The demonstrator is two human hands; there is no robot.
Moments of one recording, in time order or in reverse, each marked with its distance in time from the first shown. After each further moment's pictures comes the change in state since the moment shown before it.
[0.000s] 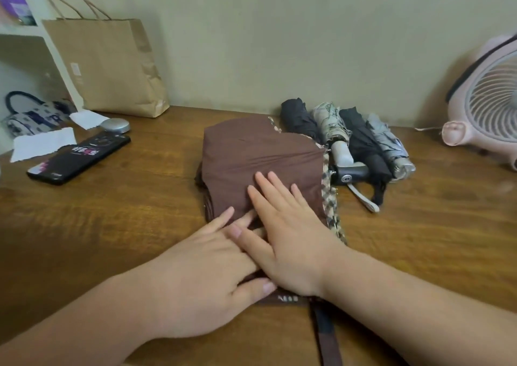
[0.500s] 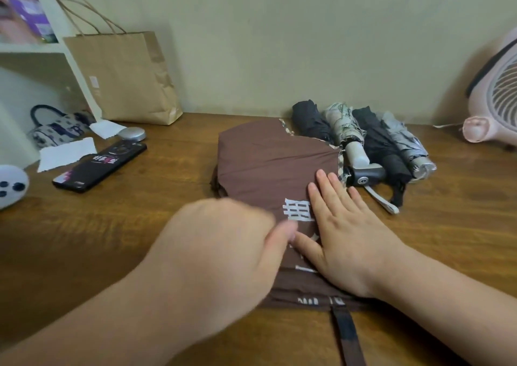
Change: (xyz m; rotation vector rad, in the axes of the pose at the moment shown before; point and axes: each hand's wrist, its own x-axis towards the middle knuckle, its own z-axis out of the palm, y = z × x) left_hand 0.020 0.010 -0.010 -0.038 0.339 -0.363; right_hand -0.010 0.040 -0.003 -0.276 -0.080 0.214
